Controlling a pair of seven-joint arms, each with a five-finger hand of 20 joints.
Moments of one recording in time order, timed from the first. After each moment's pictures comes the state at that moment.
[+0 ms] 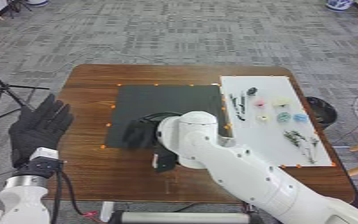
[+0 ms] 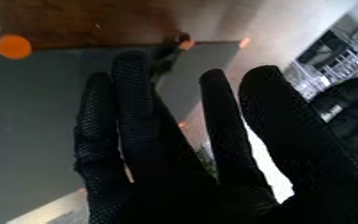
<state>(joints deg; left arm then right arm) 124.7 -63.0 -101.7 -117.9 21.7 5.8 16.9 -57.9 -74.2 35.0 -100.6 -96.7 -31.3 39.7</state>
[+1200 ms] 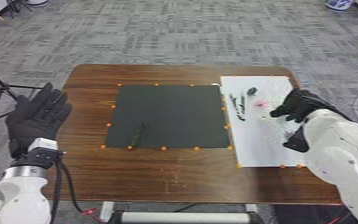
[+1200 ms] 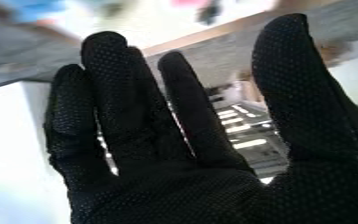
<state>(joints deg) 121.8 -61.8 -101.3 -118.4 21.9 7.1 17.5 -91.8 -41.3 78.7 -121.3 -112.6 -17.5 52.8</state>
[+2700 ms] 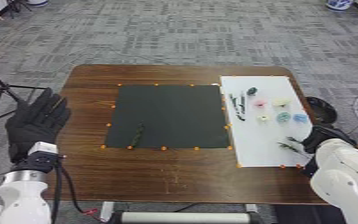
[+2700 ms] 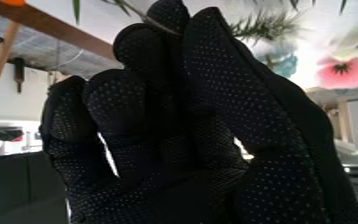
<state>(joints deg) 123.5 -62.6 -101.5 -119.2 21.8 8.0 17.7 -103.2 -42.2 83.0 -119.1 -115.9 -16.0 61.6</state>
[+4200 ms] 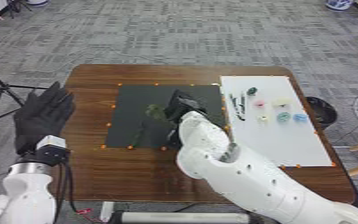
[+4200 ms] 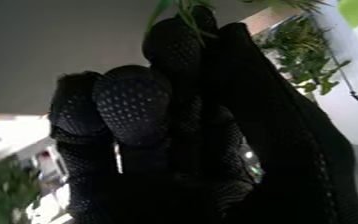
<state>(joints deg) 120.6 -59.3 -98.6 -119.6 26.2 11.1 17.5 -59.0 -70.7 30.8 -100.3 -114.5 5.3 57.5</state>
